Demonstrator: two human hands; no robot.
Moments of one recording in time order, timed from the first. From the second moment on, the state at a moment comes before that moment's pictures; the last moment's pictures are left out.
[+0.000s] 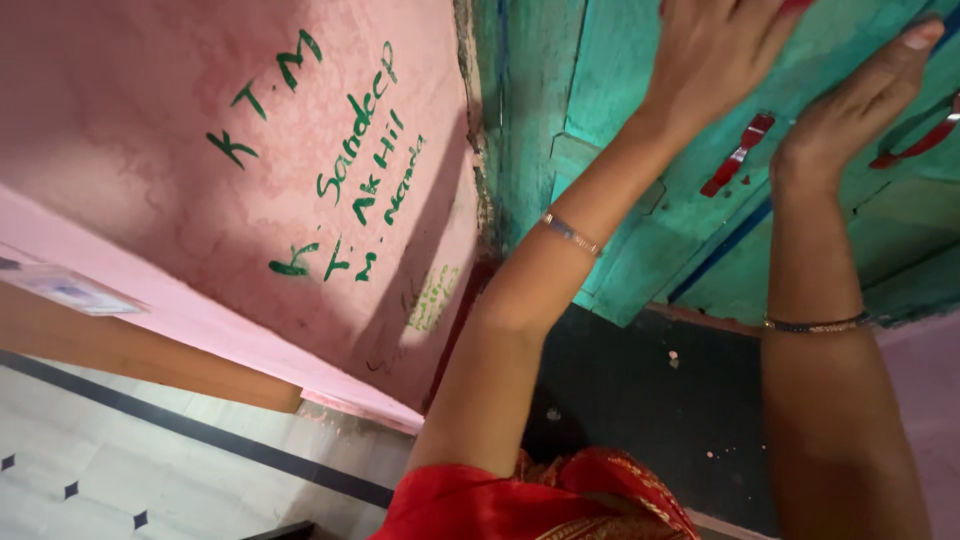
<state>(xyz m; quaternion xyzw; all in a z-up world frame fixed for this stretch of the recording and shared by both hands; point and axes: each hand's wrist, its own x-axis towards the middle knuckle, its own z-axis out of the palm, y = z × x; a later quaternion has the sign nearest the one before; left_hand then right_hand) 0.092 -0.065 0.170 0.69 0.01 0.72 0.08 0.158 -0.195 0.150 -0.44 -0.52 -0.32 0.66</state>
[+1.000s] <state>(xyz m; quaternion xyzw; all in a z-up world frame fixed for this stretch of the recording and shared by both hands) -0.016 -0.013 0.001 0.82 -0.08 0.56 -0.05 0.221 -0.193 0.107 -0.44 -0.53 -0.29 0.66</state>
